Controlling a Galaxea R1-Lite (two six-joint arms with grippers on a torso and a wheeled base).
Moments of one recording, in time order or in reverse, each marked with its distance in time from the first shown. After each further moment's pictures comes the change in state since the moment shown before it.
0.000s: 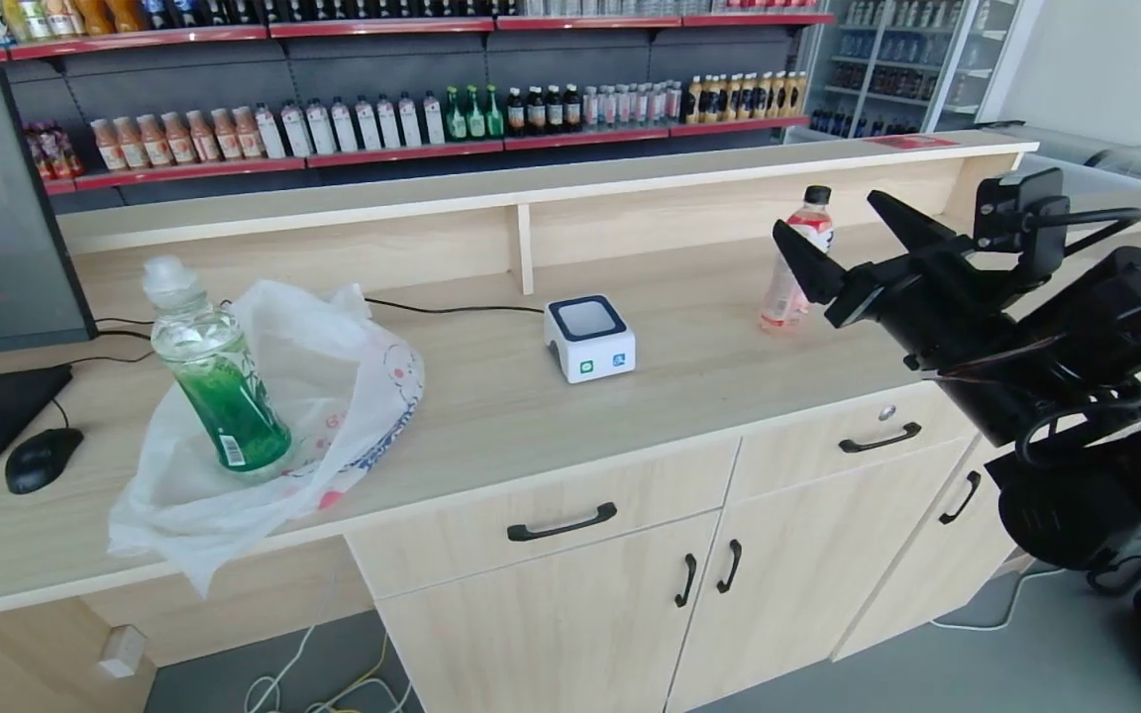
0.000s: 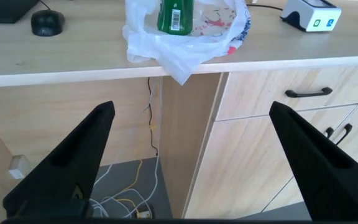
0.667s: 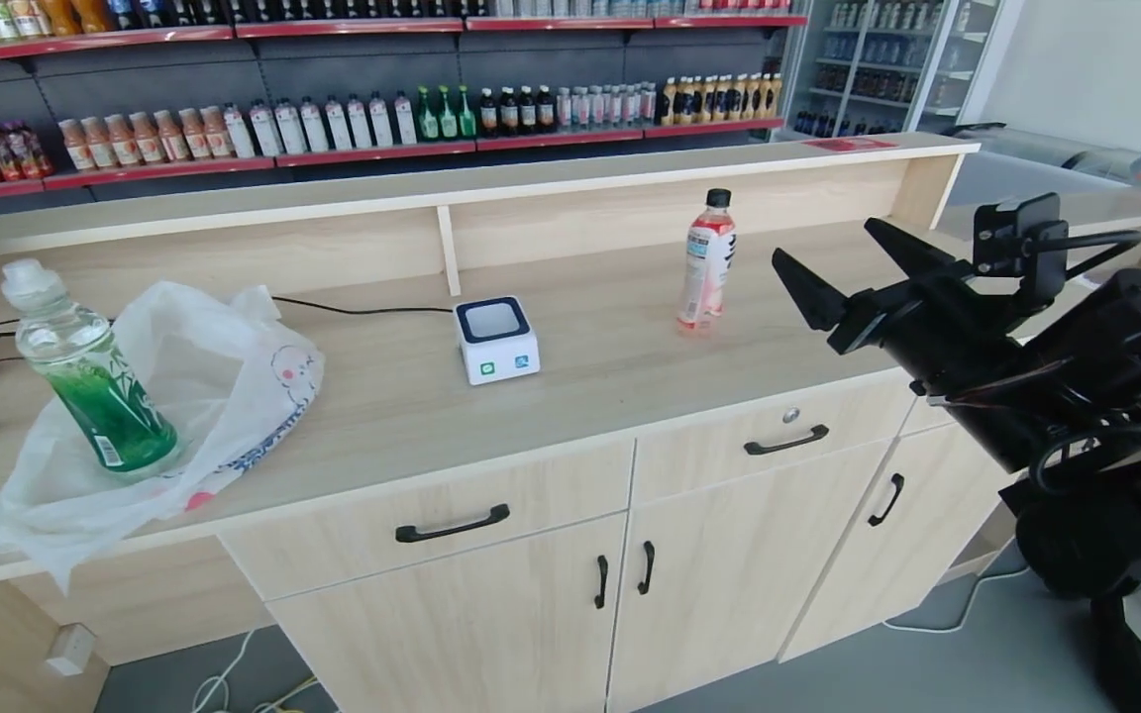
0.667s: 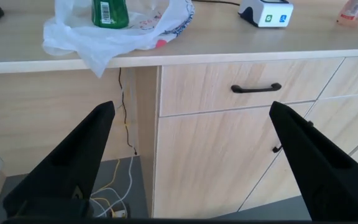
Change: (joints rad) left arm 0.000 0.000 0.000 0.001 0.000 0.000; right arm 0.003 -0.021 0.084 -0.001 0.000 0.000
